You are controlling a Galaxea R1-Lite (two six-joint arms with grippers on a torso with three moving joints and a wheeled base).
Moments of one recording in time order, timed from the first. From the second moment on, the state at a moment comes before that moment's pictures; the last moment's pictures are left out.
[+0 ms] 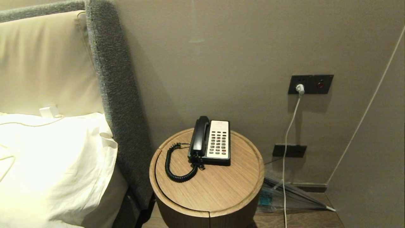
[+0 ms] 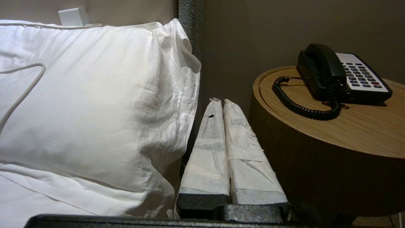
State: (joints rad) left arm 0.00 0.00 0.00 -0.10 0.00 -0.01; right arm -0.01 0.01 0.00 -0.05 0.01 0.02
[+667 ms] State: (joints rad) left arm 0.00 0.00 0.00 -0.10 0.00 0.00; right arm -0.01 0.01 0.00 -0.05 0.01 0.02
